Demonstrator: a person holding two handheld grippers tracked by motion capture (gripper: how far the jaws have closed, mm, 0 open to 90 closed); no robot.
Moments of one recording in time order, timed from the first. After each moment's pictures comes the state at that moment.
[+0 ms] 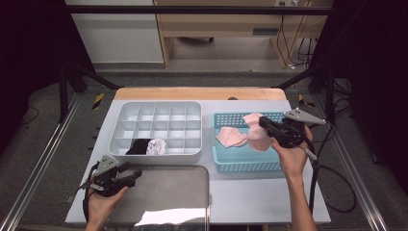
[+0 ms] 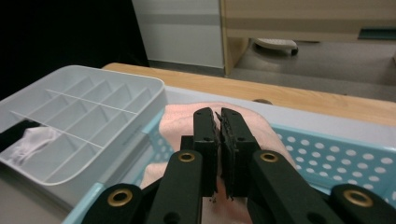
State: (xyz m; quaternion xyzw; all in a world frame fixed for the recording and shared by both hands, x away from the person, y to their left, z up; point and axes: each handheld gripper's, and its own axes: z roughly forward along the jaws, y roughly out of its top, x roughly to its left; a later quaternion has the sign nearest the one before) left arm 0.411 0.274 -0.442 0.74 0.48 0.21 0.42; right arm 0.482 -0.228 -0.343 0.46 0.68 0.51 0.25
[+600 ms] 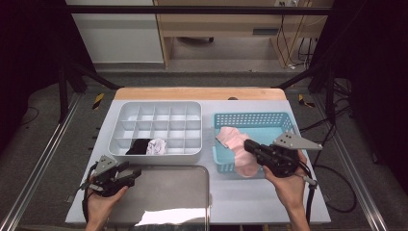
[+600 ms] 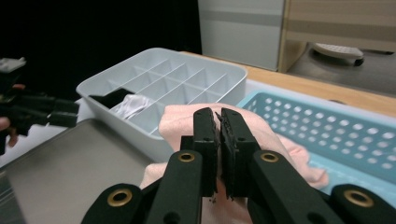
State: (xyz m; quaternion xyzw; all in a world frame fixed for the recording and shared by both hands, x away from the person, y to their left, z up) left arm 0.409 0.275 -0.440 0.73 0.48 0.21 0.43; right arm 0.411 -0.195 -0.343 0.38 0.72 0.54 0.20
